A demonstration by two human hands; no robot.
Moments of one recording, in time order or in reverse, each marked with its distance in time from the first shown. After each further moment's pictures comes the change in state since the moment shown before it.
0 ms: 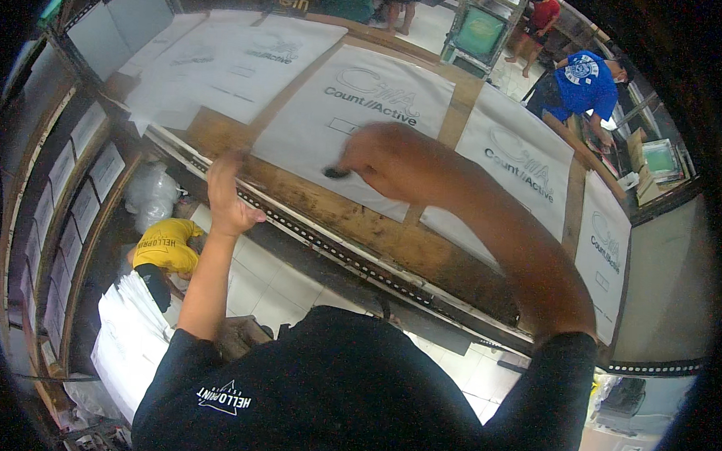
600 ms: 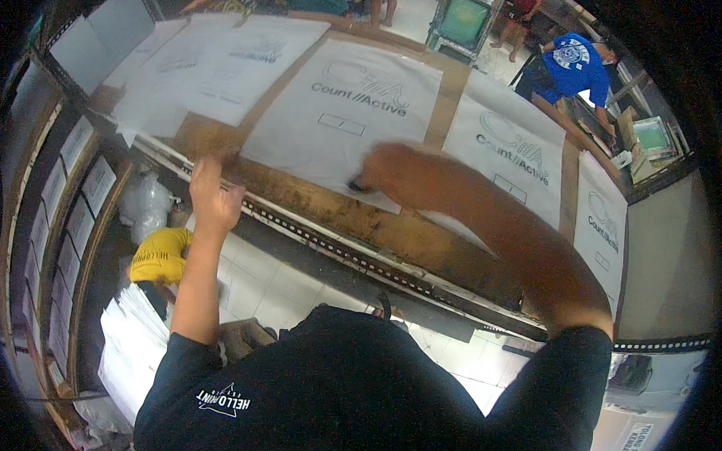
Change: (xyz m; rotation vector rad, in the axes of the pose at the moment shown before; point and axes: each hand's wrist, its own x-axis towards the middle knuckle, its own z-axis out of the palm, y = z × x) left_hand 0.032 0.015 -0.012 0.006 -0.074 -0.165; right_hand -0.033 0.019 0.031 -0.178 -0.274 0.107
